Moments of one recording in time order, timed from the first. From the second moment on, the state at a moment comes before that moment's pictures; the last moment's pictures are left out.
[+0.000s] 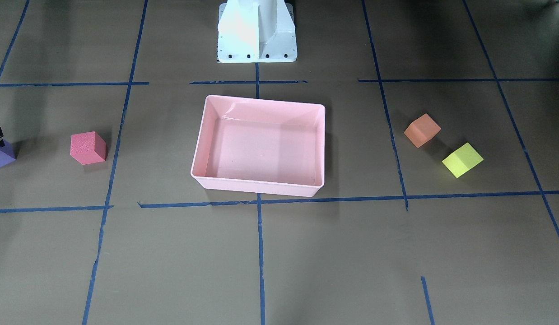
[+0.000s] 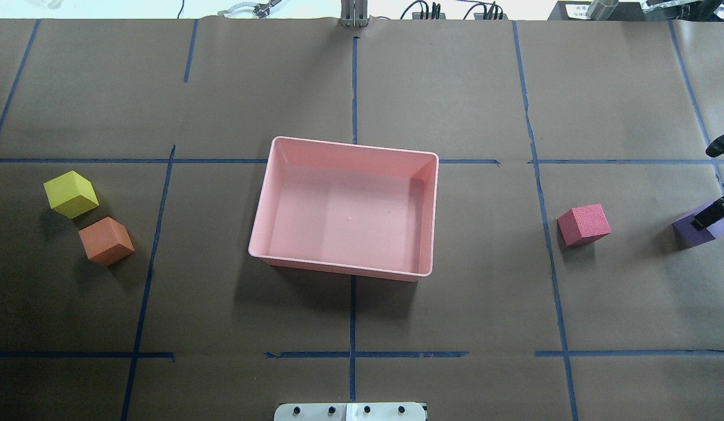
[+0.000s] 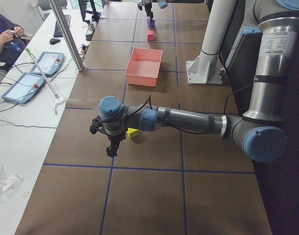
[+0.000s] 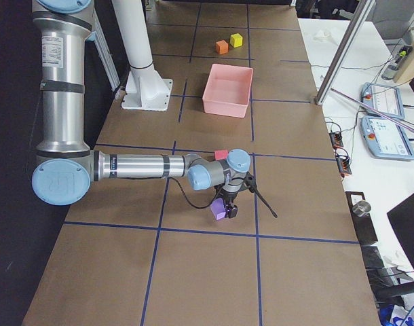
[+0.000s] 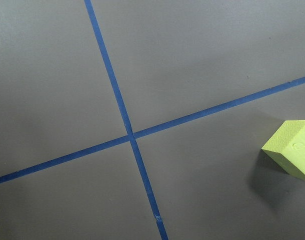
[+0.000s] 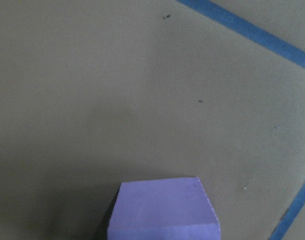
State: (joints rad) left arm -1.51 -1.64 -1.64 -1.57 -2.36 0.18; right arm 1.14 -1.62 1.56 -1.33 2.24 0.00
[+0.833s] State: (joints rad) left arm -1.51 -1.64 -1.65 -1.57 -2.36 0.18; right arm 1.11 -1.61 1.61 -1.34 2.22 0.02
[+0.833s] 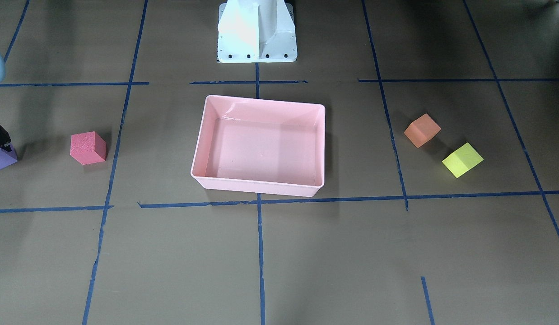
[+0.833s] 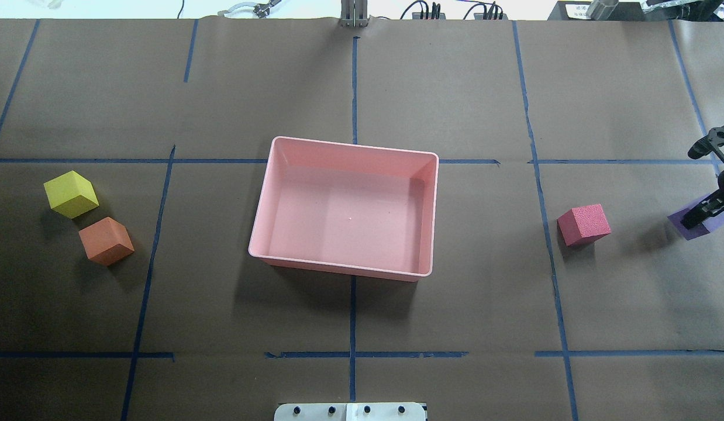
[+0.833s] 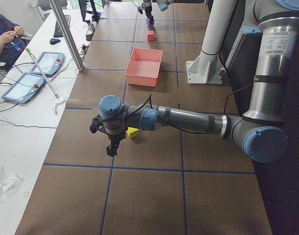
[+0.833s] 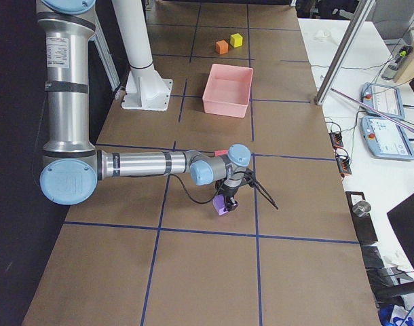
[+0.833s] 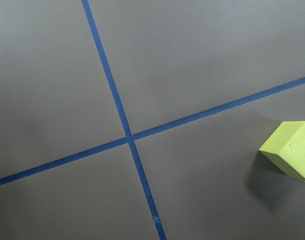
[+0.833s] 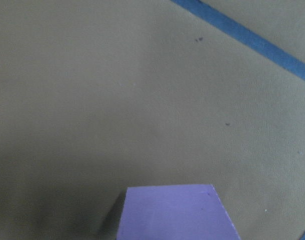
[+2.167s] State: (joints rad) left arm -1.51 -1.64 -1.65 -1.57 -2.36 0.18; right arm 0.67 -0.88 1.80 -1.82 2.09 1.22
